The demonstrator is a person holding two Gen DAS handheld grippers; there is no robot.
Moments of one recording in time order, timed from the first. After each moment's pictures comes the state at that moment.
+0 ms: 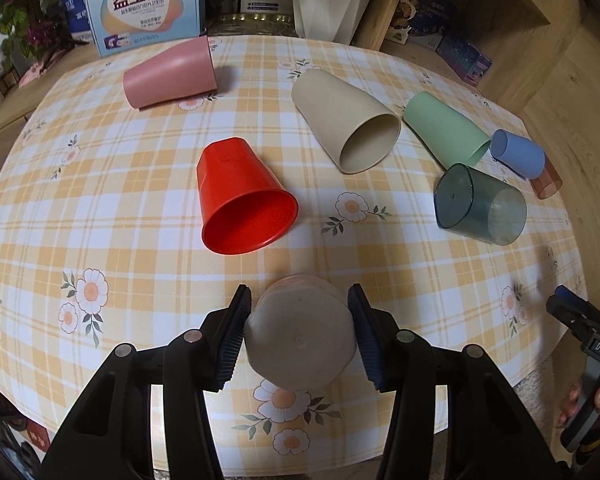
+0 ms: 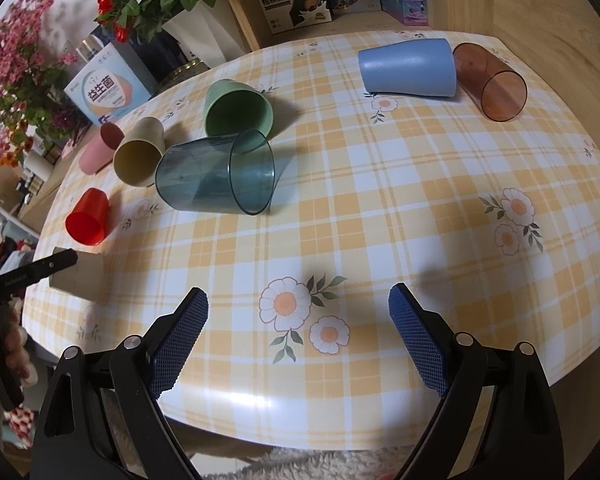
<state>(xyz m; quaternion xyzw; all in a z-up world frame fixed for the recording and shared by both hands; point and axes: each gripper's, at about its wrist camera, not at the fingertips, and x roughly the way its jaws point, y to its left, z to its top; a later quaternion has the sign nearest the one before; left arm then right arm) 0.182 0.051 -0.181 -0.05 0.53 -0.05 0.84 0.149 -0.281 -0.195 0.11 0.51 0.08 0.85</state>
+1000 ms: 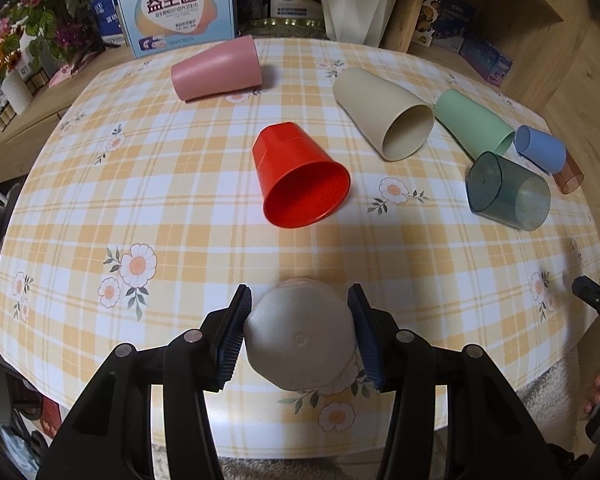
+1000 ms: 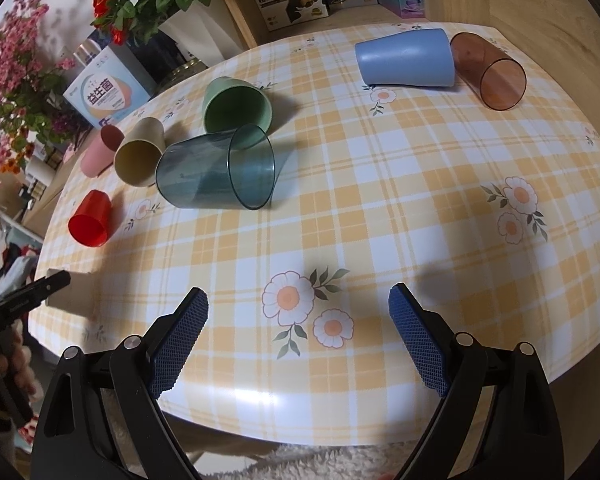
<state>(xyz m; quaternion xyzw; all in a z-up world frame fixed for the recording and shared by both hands) 0.155 0.072 -0.182 -0.03 0.52 0.00 0.85 0.147 -0.282 -0.198 0.13 0.51 0.09 0.84</state>
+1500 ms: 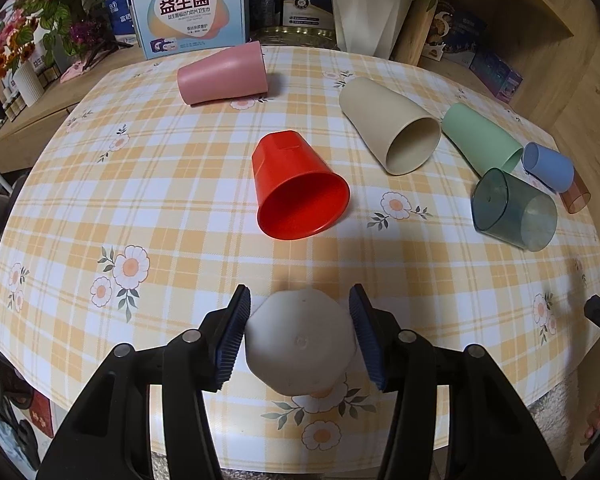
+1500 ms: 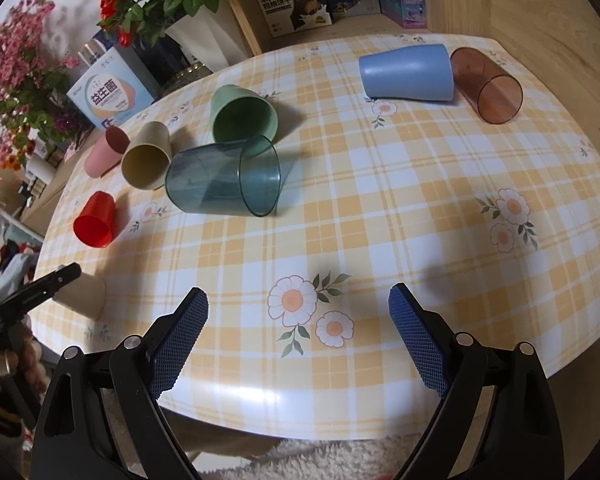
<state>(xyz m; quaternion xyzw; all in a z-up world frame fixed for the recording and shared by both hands) 0.160 0.066 -0.184 -0.05 0.51 0.02 0.86 0.142 -0.280 -0.183 0.12 0.50 0.09 0.85</state>
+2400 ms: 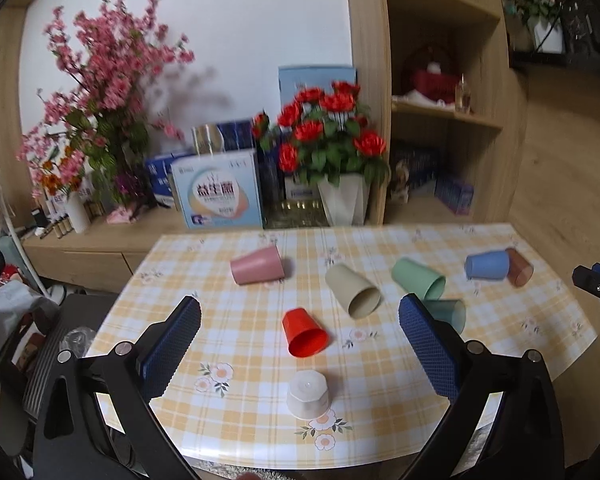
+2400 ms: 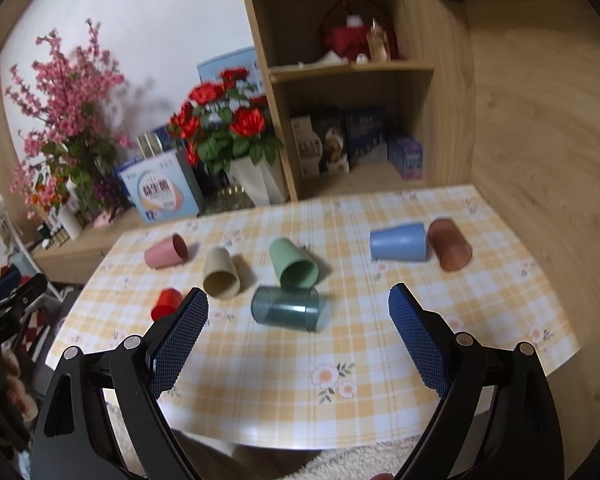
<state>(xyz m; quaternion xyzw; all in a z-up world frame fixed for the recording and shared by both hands) 0.029 0.044 0.010 0.02 0.25 0.04 0.97 0.056 -0.266 -0.011 0.08 0.29 0.07 0.95</state>
